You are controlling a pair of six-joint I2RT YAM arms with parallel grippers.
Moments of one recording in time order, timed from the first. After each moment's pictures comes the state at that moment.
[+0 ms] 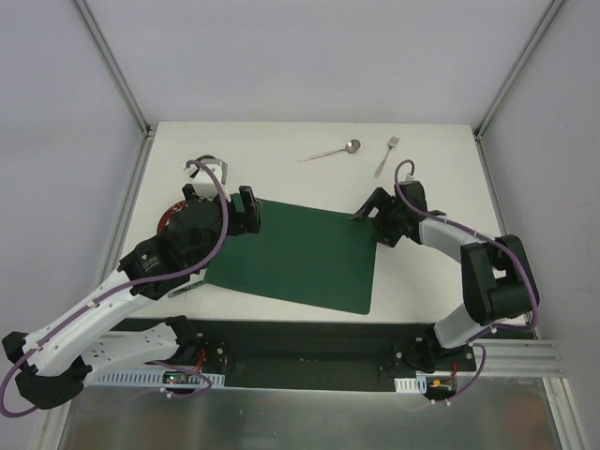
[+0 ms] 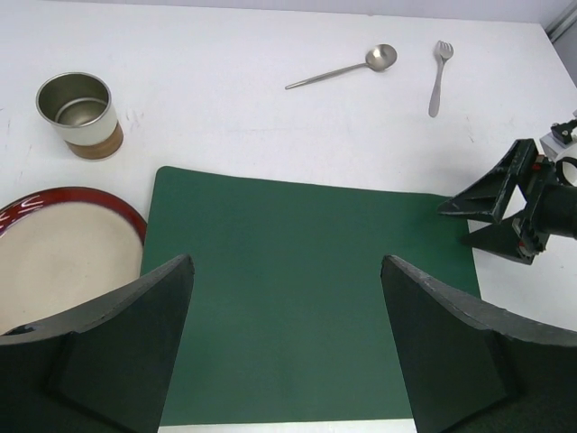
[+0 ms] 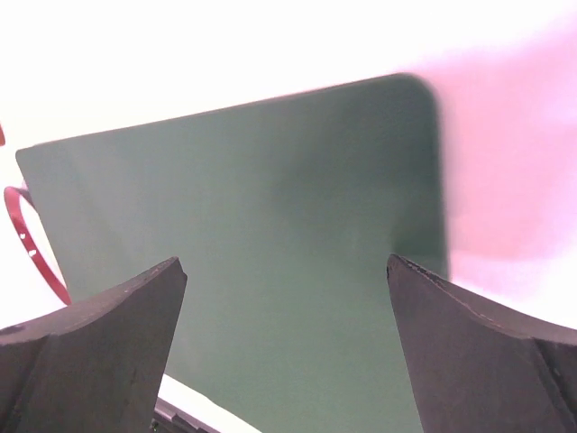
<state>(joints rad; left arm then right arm) -0.89 0.86 1.04 -0.52 -0.61 -0.39 0.30 1.57 0.81 -0.10 -0.24 0.88</state>
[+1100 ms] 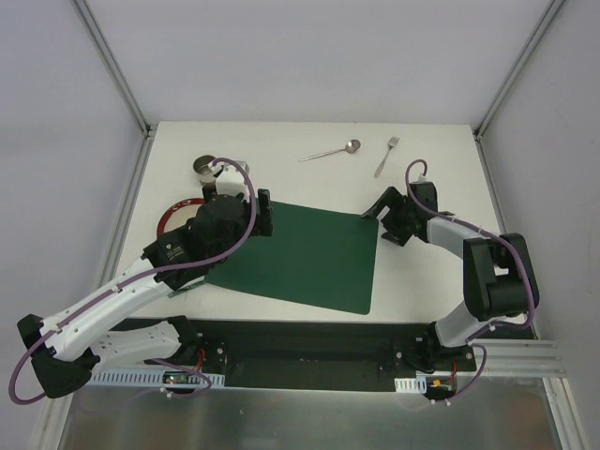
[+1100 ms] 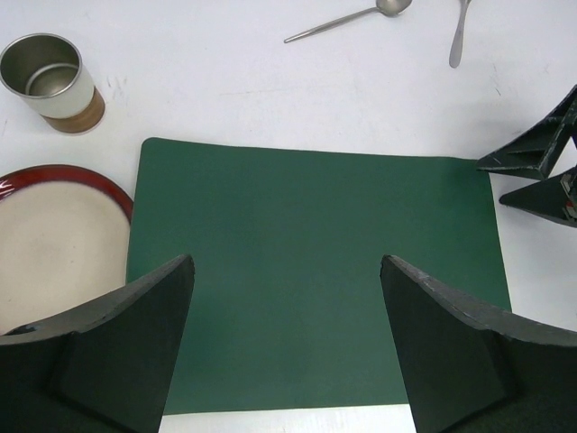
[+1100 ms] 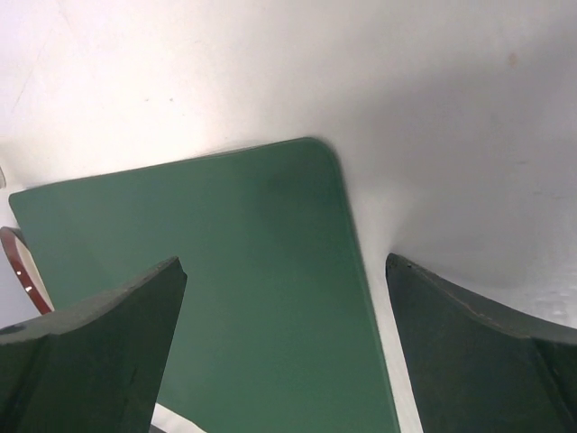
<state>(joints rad) -0.89 0.95 1.03 -0.53 -0.58 -0.40 0.16 1.59 0.79 -0.10 -0.24 0.83</state>
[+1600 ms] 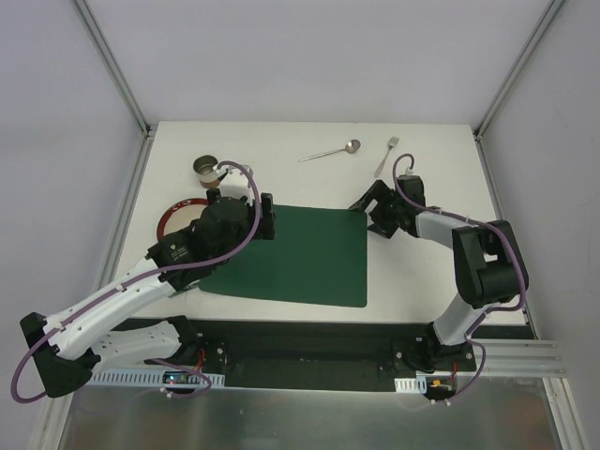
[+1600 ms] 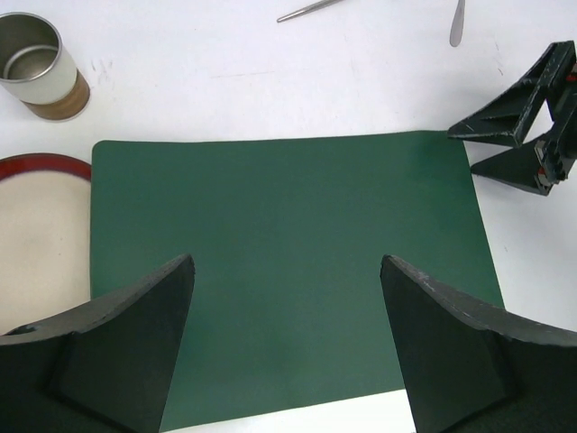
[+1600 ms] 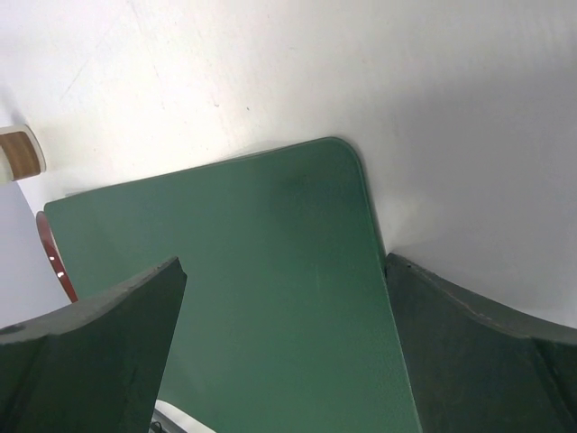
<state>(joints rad) -0.89 0.96 1.00 -0.52 -0.55 -0.41 0.24 1.68 0.85 0.02 -0.27 0.88</state>
